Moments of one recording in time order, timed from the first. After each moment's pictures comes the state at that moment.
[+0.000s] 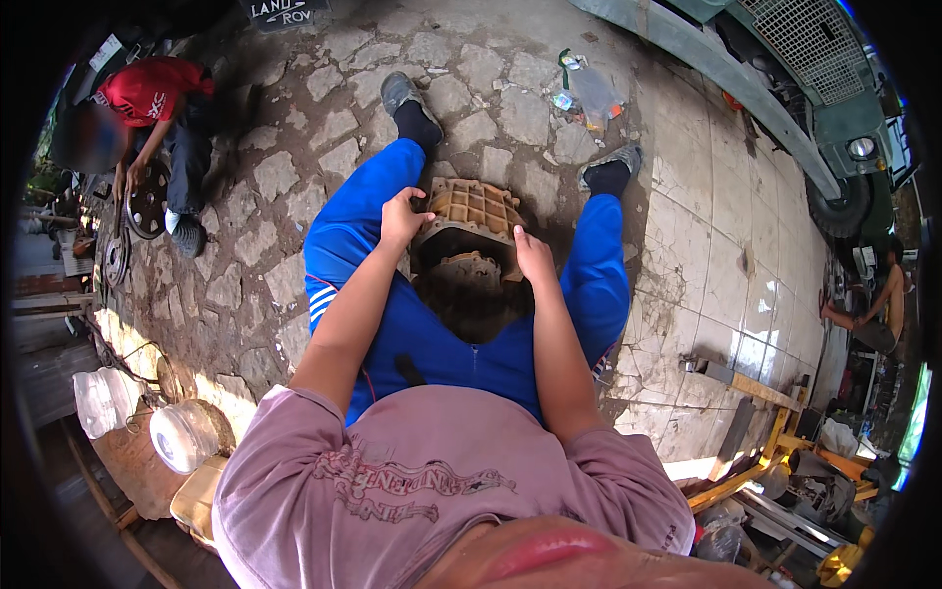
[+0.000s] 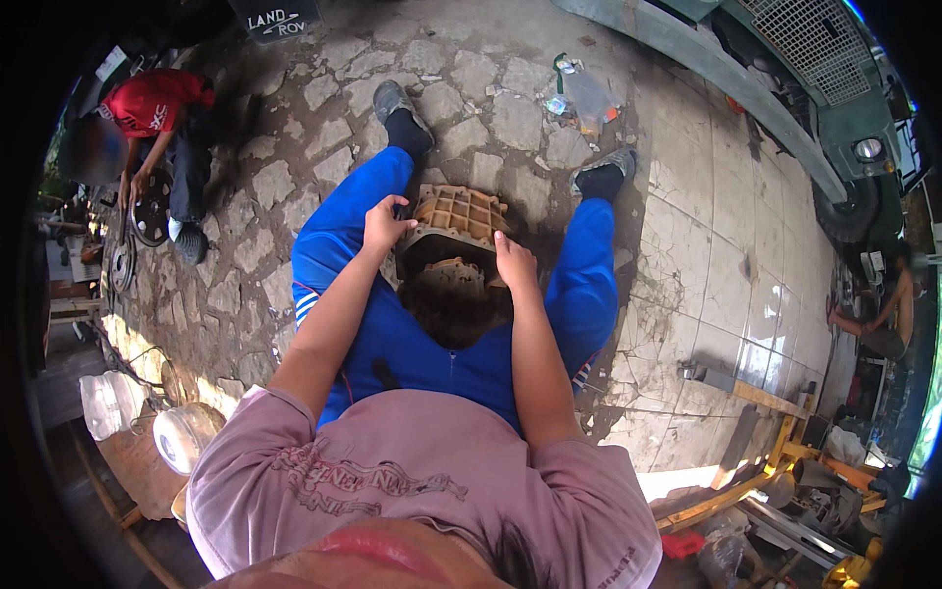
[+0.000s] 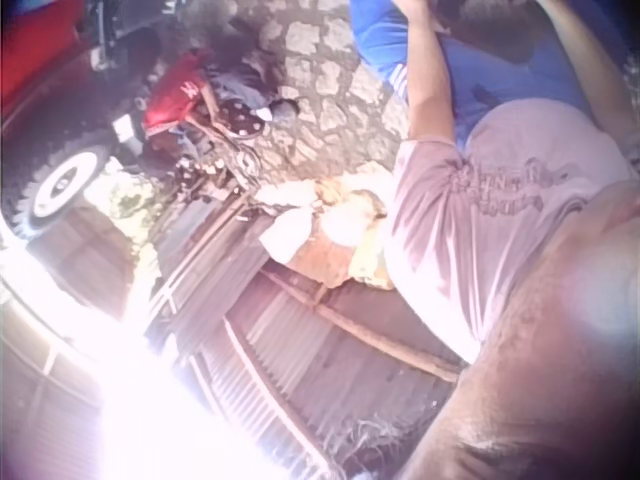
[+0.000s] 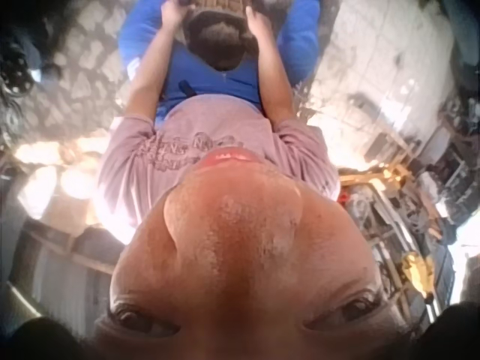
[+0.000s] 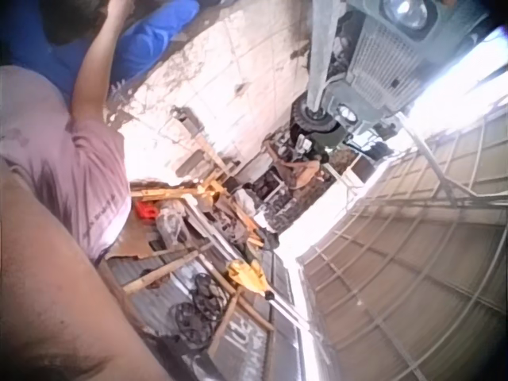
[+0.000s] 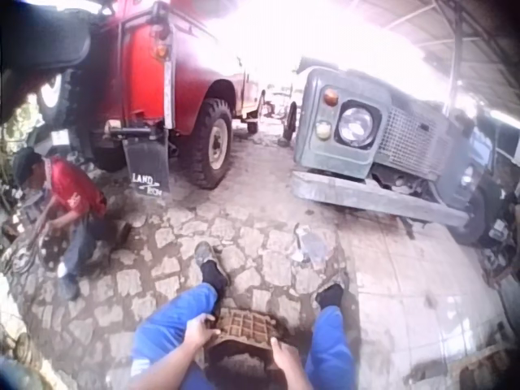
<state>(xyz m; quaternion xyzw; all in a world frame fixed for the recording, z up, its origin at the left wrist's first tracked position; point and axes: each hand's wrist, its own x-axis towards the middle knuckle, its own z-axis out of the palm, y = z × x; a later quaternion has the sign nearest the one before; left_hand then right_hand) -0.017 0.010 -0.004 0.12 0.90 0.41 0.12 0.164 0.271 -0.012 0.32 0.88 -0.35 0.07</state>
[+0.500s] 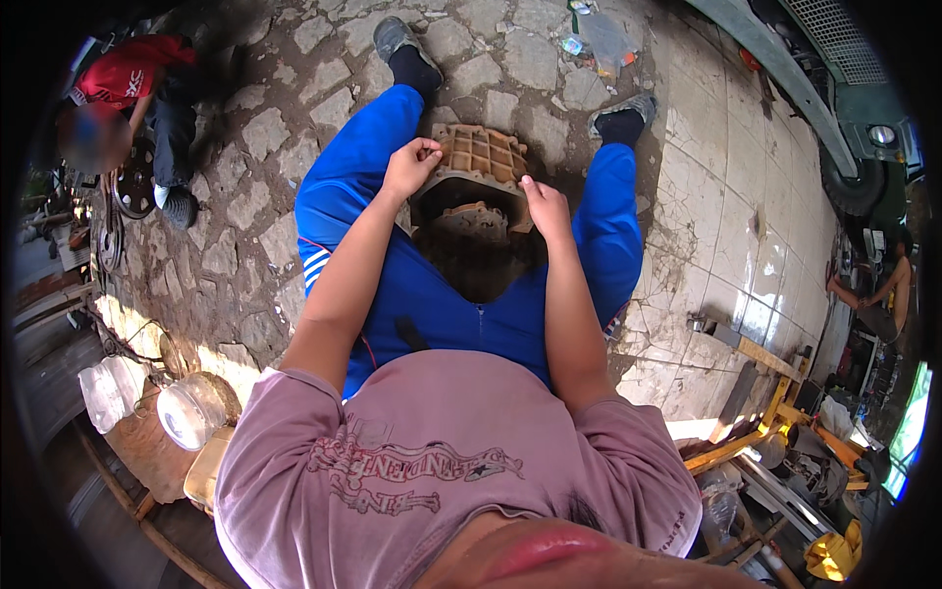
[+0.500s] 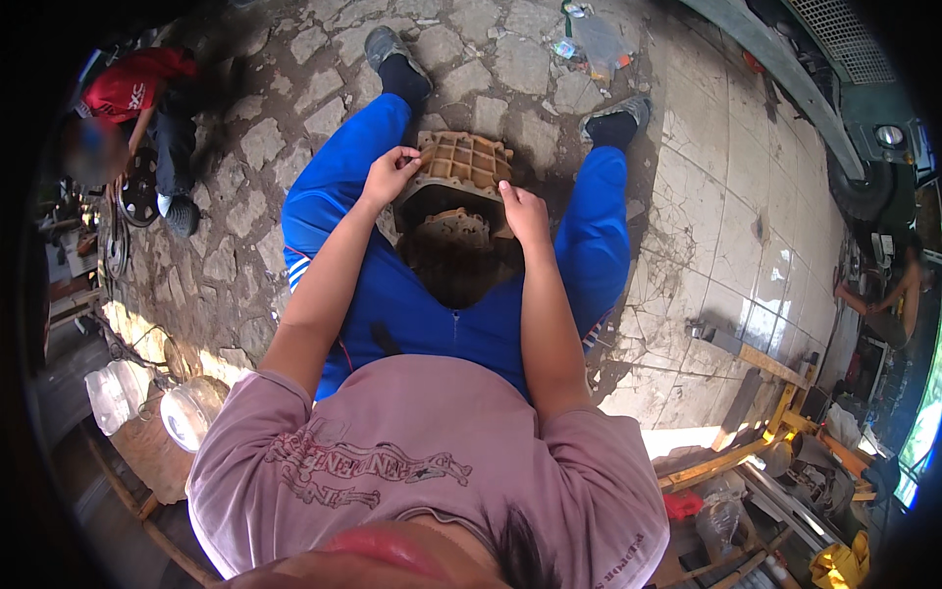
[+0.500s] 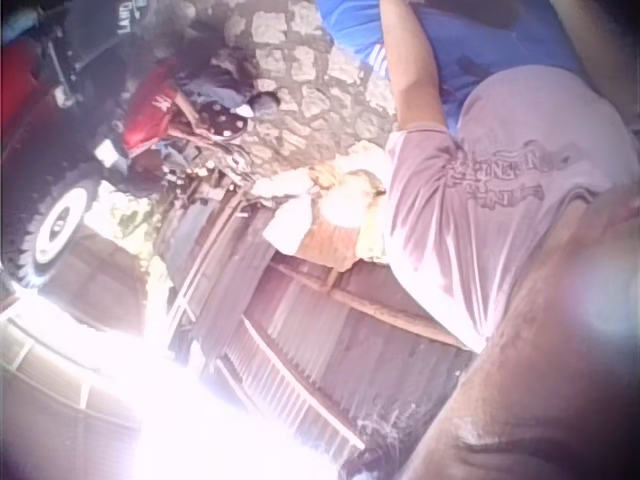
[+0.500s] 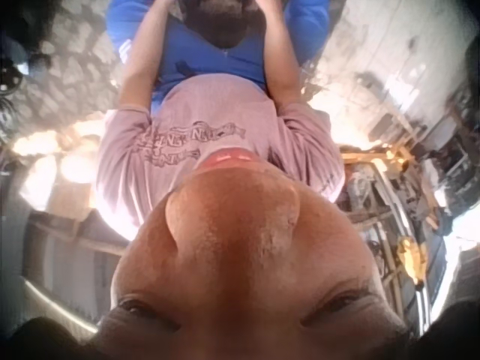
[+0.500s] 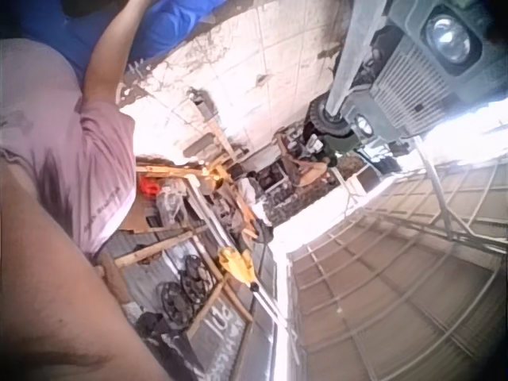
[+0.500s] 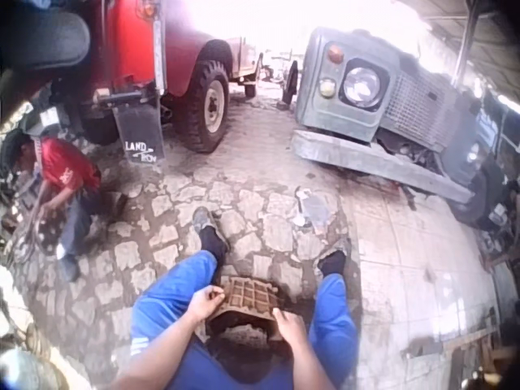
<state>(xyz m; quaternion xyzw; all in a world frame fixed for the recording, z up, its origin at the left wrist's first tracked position) -0.024 0.017 -0.037 0.16 0.83 0.49 0.19 0.169 0.266 0.006 0.32 0.86 -0.41 0.00</state>
